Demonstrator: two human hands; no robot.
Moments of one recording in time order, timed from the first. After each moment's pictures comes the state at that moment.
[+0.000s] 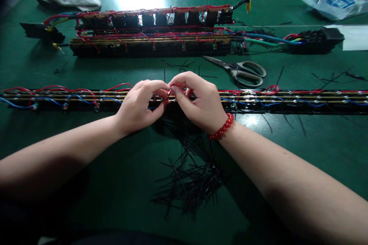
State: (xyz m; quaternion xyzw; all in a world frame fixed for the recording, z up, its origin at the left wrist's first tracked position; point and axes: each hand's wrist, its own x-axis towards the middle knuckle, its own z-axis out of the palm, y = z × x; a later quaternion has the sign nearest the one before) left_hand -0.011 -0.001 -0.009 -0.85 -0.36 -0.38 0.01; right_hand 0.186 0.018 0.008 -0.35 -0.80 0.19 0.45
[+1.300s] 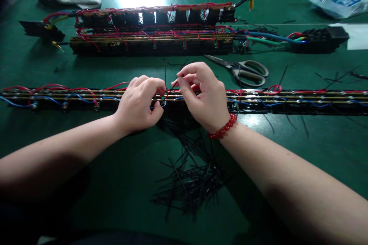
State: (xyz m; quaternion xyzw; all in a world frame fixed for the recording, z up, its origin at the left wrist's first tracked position) left_hand -0.010 -0.007 0.004 -0.85 -0.47 -0.23 0.04; right_hand 0.184 0.022 0.001 -0.38 -0.74 0.25 0.49
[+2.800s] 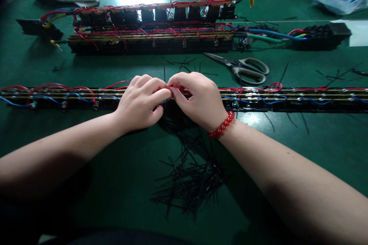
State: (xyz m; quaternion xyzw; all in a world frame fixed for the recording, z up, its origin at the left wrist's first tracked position) left_hand -0.015 -0.005 0.000 -0.89 -0.40 -0.18 0.11; right_hand 0.184 0.023 0.004 -0.39 -0.82 0.14 0.39
